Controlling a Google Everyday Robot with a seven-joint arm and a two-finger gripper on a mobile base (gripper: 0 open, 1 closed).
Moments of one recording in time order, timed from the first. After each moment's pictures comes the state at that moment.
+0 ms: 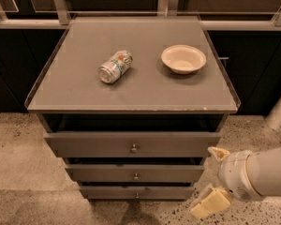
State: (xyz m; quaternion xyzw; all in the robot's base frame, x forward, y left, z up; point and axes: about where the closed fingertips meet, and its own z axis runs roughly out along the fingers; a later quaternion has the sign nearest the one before) arm 0.354 -0.162 0.737 -0.45 0.83 0.16 0.27
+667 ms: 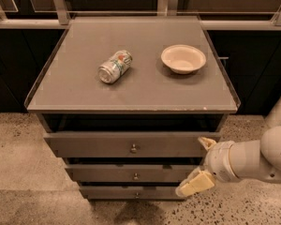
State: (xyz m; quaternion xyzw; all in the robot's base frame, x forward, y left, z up) arm 0.415 -0.159 0.696 -0.44 0.82 0.17 0.31
